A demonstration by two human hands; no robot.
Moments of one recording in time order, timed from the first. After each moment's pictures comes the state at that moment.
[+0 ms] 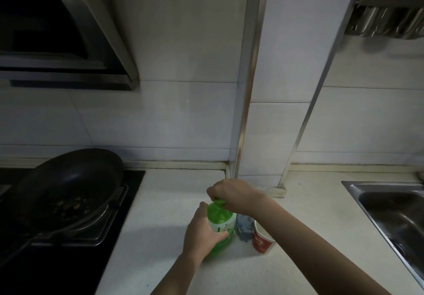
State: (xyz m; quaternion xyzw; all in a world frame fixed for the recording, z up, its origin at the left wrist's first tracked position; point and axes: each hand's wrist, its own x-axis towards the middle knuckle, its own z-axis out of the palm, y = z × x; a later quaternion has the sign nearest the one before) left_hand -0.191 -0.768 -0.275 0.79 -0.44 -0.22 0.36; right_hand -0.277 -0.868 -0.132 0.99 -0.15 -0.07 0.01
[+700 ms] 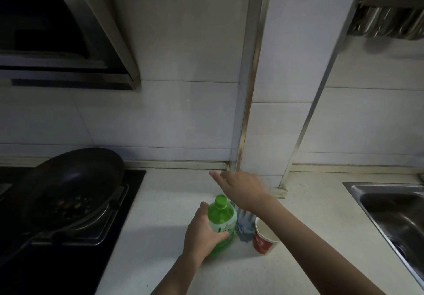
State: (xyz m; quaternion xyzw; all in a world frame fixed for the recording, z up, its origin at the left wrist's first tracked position) left_hand -0.189 -0.770 -0.279 0.79 -0.44 -0.22 0.36; right_hand -0.280 -0.870 -0.127 0.93 -0.35 0.06 -0.06
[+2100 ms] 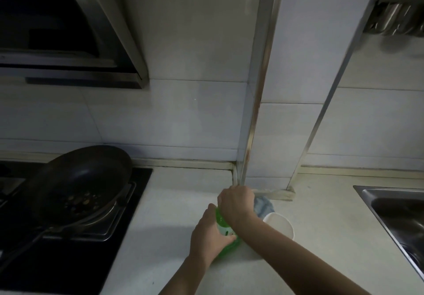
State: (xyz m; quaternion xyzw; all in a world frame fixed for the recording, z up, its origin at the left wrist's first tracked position) left_hand -0.198 -0.766 -0.270 0.80 -0.44 -0.22 0.33; right_hand -0.256 -0.836 -0.157 0.91 -0.35 -0.12 0.16
